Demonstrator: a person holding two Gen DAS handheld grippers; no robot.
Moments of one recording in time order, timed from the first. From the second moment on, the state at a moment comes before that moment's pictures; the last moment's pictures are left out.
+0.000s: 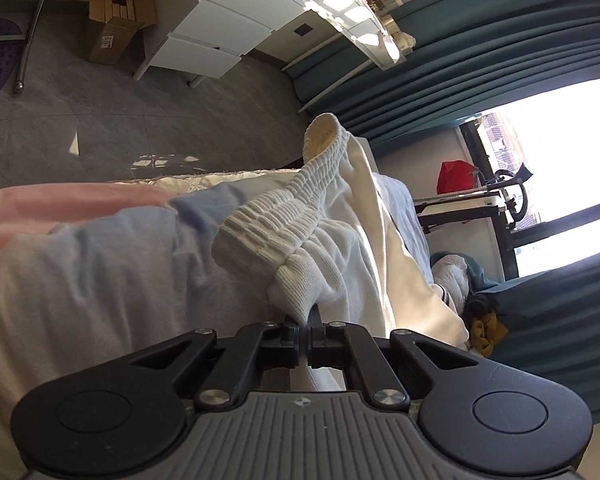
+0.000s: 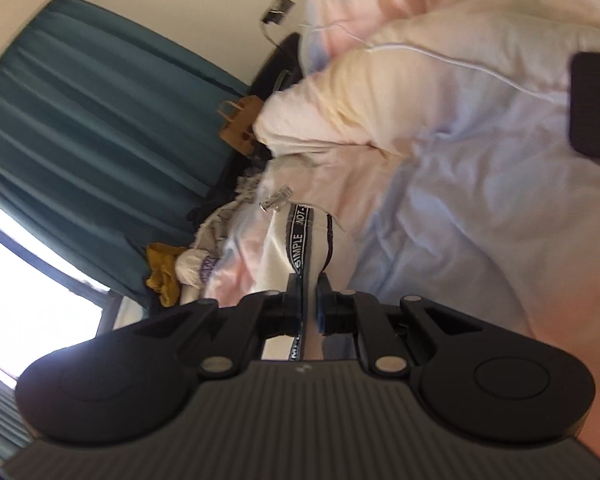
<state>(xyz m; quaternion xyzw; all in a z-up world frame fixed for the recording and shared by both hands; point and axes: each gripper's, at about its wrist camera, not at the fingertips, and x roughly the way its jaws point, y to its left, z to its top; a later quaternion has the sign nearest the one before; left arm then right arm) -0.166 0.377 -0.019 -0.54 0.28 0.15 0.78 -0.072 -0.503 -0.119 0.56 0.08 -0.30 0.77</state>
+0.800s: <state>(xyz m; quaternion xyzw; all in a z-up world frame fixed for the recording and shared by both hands) -0.213 0.382 -0.043 -0.54 0.31 0.15 0.77 -0.119 -0.522 -0.160 0.61 0.15 -0.43 0.65</state>
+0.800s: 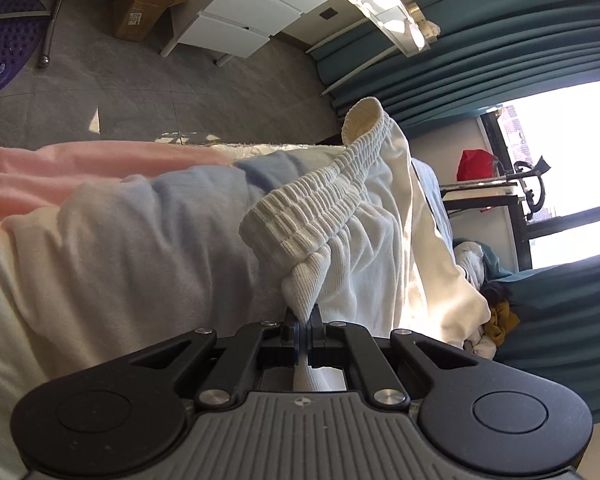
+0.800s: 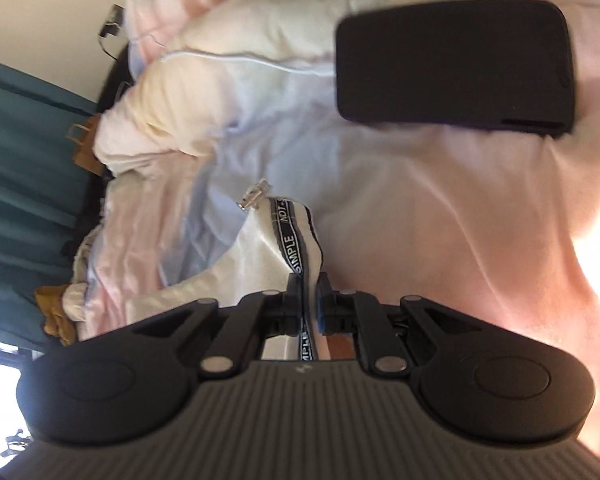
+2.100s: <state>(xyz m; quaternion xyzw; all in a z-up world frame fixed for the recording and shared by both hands) -0.082 0.132 0.033 -0.11 0.30 -0.01 0.95 -0.042 -0.346 -0.033 0.25 0.18 -0.10 0.95</state>
